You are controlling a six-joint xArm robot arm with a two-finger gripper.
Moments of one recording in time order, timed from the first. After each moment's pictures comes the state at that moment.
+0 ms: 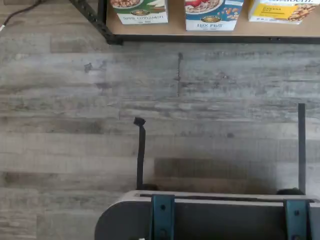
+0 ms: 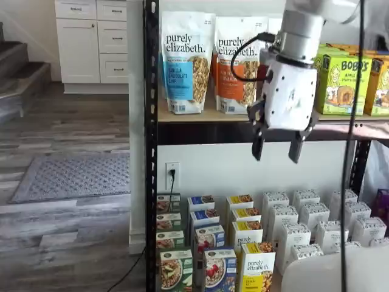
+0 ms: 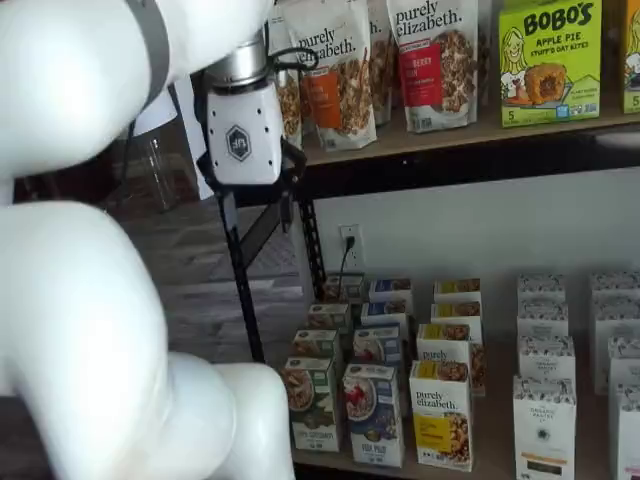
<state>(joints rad) 0.06 -0.84 -0.83 0.12 1.67 0.08</state>
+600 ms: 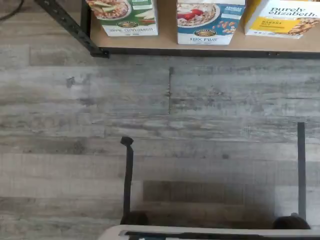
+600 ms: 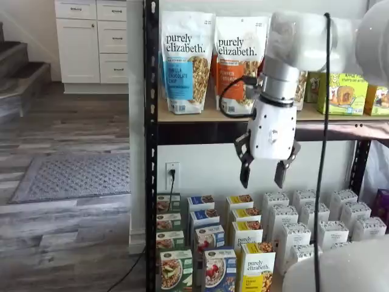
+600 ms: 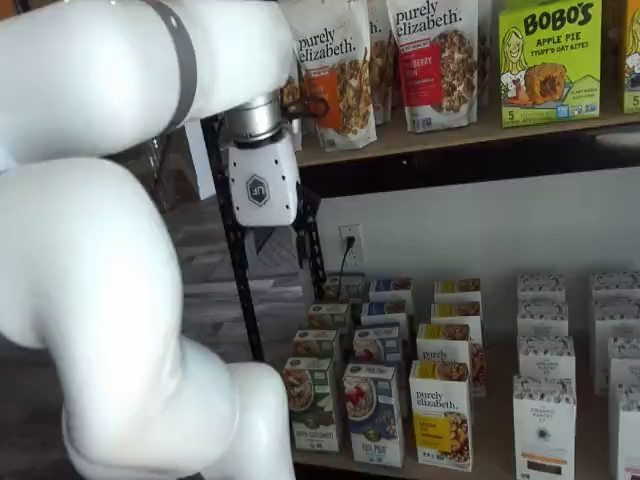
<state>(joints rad) 0.10 -0.76 -0.67 0.07 1.41 0.10</state>
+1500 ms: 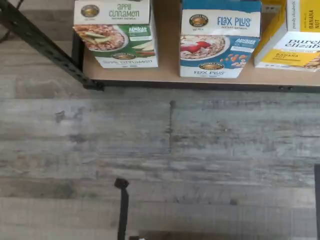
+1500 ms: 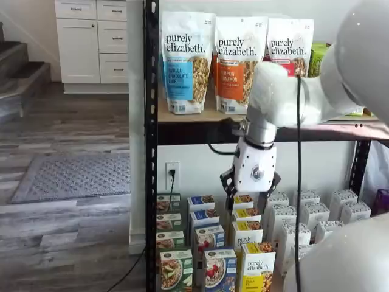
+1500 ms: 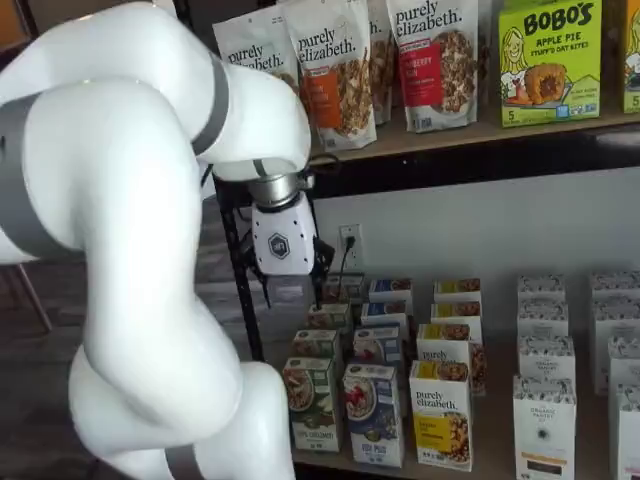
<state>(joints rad) 0.13 -0.56 -0.52 0.06 0.99 0.11</state>
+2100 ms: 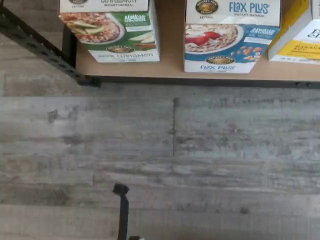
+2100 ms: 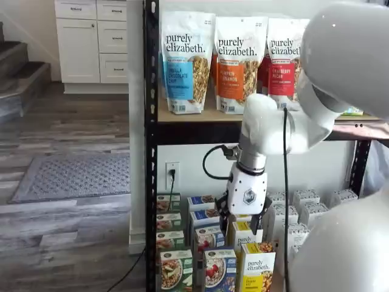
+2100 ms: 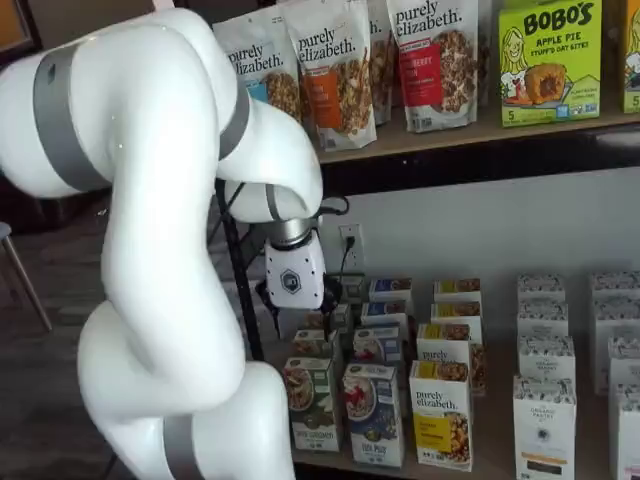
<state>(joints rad) 0.13 -0.34 -0.49 0.09 0.77 0.08</state>
